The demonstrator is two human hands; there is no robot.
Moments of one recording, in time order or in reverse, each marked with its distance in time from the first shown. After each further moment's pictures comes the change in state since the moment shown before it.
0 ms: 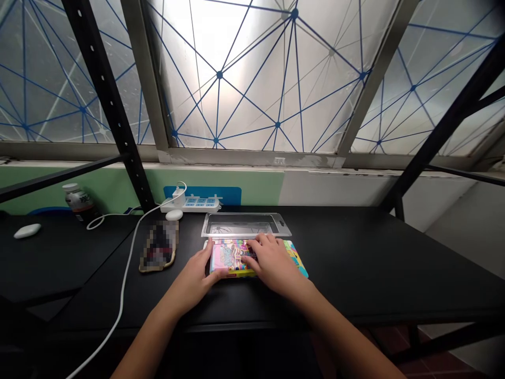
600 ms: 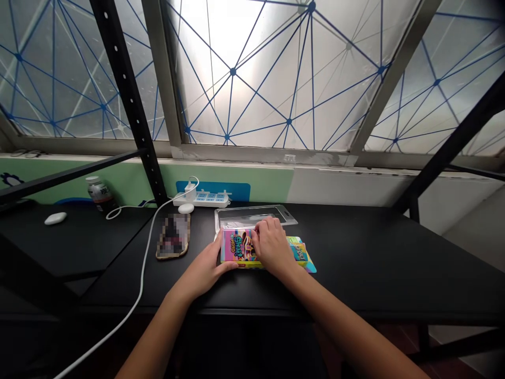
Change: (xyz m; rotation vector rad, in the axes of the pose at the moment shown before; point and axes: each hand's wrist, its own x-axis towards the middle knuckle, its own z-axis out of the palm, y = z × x) left_hand -0.001 -0.002 -0.003 -0.144 -0.036 0.072; right_hand 0.025 -0.017 0.022 0.005 0.355 0.038
